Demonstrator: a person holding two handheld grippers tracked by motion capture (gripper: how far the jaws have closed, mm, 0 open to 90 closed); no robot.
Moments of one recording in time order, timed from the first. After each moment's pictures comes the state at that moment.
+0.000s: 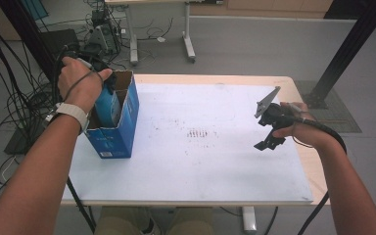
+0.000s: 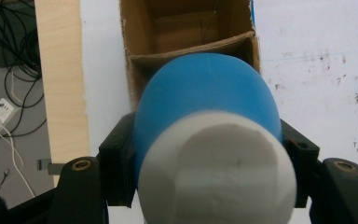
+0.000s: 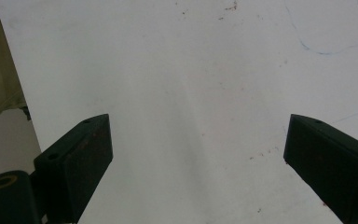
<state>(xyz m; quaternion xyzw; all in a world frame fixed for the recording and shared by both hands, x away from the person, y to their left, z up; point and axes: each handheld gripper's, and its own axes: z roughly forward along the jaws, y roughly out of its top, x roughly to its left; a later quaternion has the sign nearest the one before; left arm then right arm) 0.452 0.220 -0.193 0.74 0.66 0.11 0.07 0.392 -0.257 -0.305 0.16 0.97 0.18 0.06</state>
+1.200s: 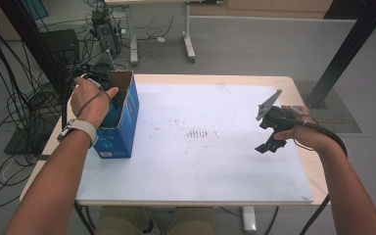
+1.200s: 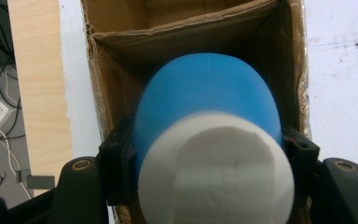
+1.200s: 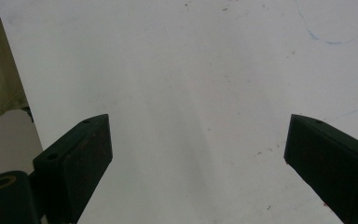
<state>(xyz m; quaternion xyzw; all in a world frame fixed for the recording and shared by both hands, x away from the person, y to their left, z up) 0.456 0.221 -0.249 0.74 0.66 0.11 0.06 0.389 -0.263 -0.312 0.17 0.97 0.18 0.05</state>
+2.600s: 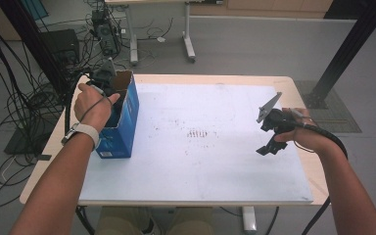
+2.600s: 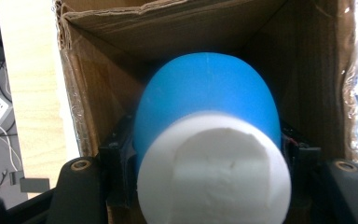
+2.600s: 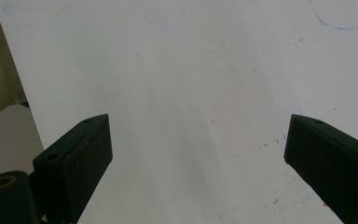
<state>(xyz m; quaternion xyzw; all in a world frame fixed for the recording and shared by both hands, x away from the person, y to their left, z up) 0.460 0.223 -0.270 0.74 0.66 0.11 0.04 0.388 -0.267 -0.320 0.18 0.97 0.17 0.04</state>
